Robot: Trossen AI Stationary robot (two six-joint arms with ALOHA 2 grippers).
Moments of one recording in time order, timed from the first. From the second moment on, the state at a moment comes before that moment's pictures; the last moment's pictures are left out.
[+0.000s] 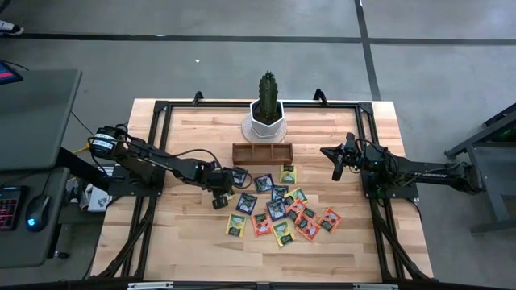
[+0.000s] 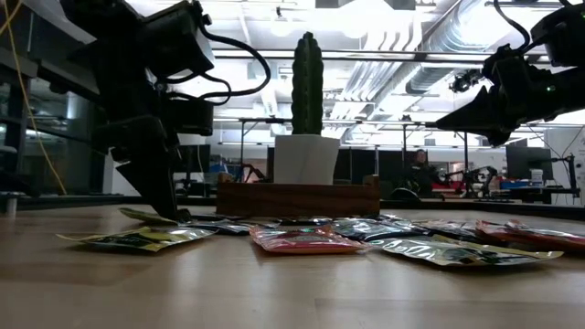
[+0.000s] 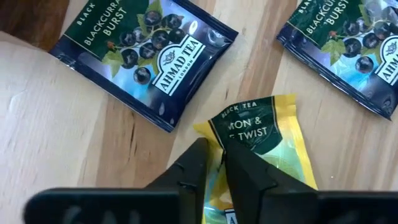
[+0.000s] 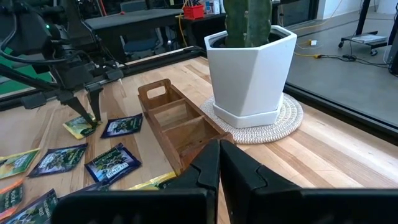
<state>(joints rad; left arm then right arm) -0.13 1.60 0.69 -0.32 -0.13 -0.40 -0.20 0.30 0.02 0.12 0.20 0.20</state>
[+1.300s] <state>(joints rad) -0.13 1.26 0.69 -0.16 -0.61 -0.48 -0.20 0.32 0.02 0.13 0.19 0.20</state>
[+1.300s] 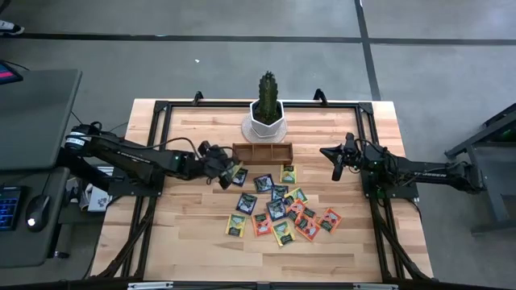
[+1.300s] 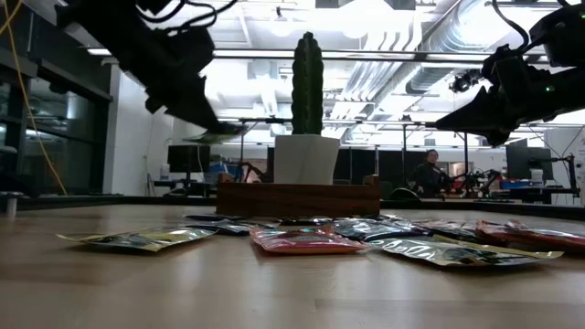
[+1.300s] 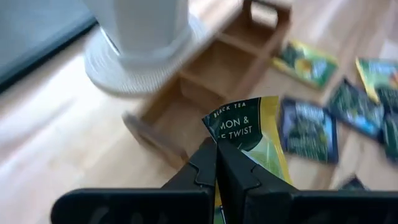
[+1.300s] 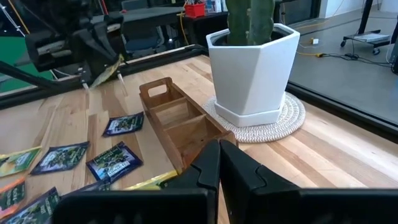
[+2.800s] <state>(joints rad) 0.03 1.64 0.69 0.45 -1.00 -0.55 -0.20 0.32 0.02 0.13 0.19 0.20</state>
